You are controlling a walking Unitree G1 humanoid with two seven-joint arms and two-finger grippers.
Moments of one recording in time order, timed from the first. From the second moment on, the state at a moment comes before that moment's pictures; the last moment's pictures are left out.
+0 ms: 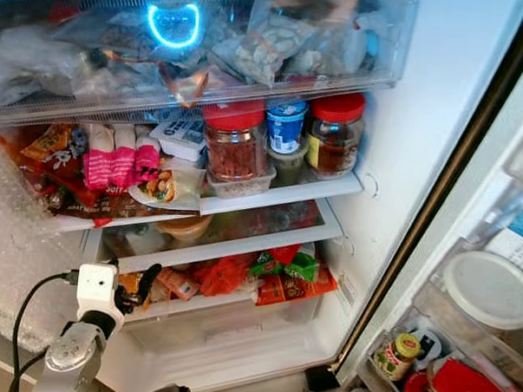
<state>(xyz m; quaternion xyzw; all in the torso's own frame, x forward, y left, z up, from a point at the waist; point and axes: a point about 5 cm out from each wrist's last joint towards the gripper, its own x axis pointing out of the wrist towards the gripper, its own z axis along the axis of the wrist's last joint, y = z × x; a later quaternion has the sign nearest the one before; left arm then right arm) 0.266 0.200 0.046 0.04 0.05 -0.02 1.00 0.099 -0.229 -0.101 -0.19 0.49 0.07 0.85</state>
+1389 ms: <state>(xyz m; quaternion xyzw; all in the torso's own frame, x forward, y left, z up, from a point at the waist) 0.218 0.234 -0.035 0.03 0.26 0.07 0.96 0.105 -0.226 -0.099 -0.18 0.48 0.08 0.86</state>
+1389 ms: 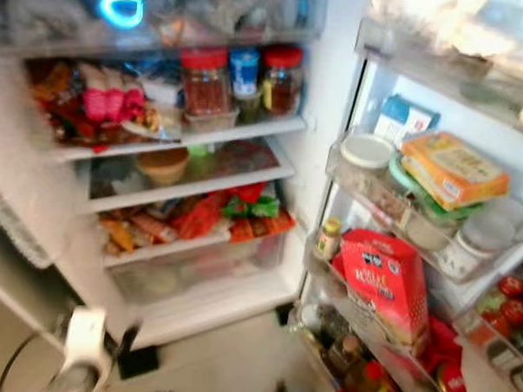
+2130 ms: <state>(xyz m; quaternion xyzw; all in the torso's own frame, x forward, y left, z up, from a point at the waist) 0.192 0.222 -0.066 0.01 0.35 0.06 0.93 0.096 -0.233 -0.101 -0.19 0.49 0.08 0.85</state>
